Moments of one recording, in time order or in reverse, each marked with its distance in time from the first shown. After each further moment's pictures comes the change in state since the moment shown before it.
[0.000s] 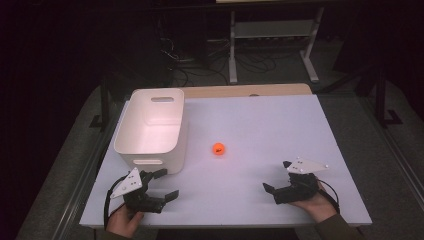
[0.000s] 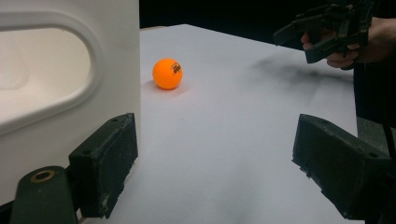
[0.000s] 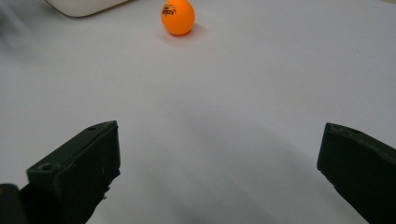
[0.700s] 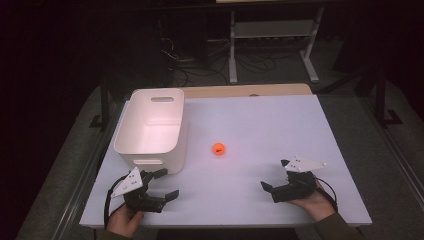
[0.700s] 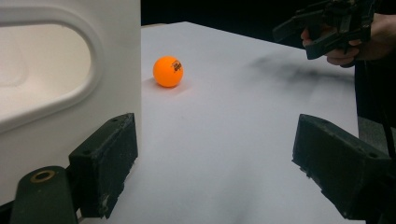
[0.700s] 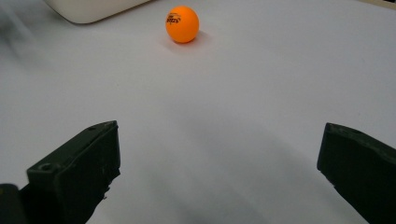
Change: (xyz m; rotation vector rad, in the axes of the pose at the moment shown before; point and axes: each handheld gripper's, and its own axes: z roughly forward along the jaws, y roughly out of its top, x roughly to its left) left arm 0.001 0.000 0.001 0.010 0.003 -0.007; right arm 0.002 0.006 0.003 -0.008 0.010 -0.005
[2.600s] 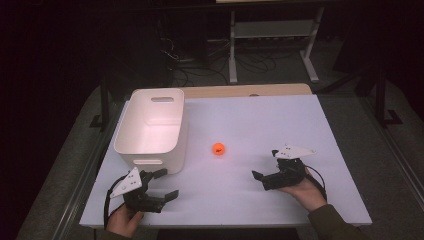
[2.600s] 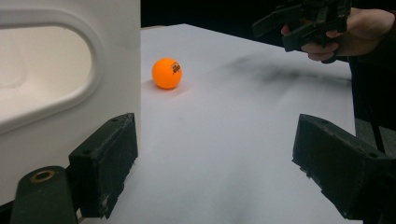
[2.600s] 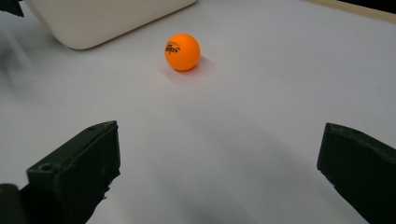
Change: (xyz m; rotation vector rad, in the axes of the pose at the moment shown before) left arm 0.000 0.000 -0.001 -0.008 -0.008 -0.003; right arm -0.005 0.027 0.025 -0.017 0.030 0.017
